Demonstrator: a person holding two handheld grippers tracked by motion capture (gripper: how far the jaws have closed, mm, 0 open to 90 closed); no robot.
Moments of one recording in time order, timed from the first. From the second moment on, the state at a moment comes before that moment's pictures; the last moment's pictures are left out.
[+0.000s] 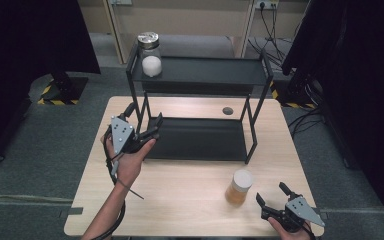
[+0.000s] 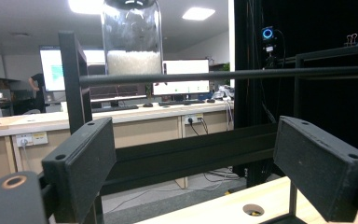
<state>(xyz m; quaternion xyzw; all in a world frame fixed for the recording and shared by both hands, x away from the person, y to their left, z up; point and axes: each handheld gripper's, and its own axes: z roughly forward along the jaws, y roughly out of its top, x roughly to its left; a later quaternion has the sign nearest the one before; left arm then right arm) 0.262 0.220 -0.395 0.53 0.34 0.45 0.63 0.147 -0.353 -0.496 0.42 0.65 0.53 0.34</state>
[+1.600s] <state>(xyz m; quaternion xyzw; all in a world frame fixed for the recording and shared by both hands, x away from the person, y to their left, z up) 0.213 0.237 -0.506 0.58 0.39 0.38 0.61 0.147 -0.353 -0.496 0.41 0.65 0.53 0.35</state>
